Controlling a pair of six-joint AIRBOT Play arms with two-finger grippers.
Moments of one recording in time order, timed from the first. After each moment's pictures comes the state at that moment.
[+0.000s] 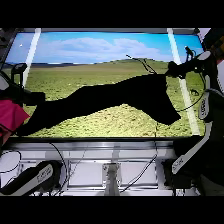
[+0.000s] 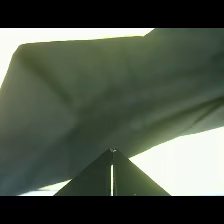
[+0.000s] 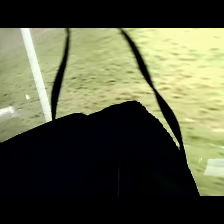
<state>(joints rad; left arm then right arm) 0.21 -1.12 1.08 1.45 -1.28 -1.34 -0.32 -2.06 2.01 -1.03 1.34 1.50</state>
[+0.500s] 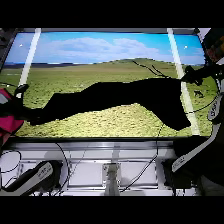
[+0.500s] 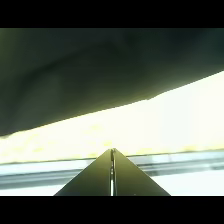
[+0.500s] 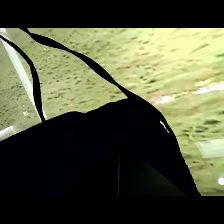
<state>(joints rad) 0.42 -1.12 0.87 1.35 -1.28 -1.19 -0.48 -2.06 2.02 -1.09 1.42 1.52</state>
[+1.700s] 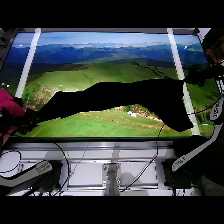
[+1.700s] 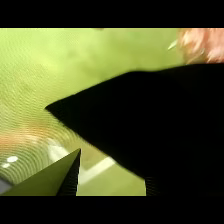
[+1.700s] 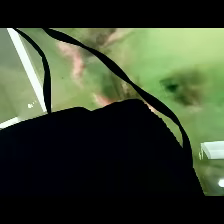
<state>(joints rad) 0.70 -1.25 0.70 1.12 -0.96 -1.65 -0.52 -2.06 2.02 -1.04 1.45 1.45</state>
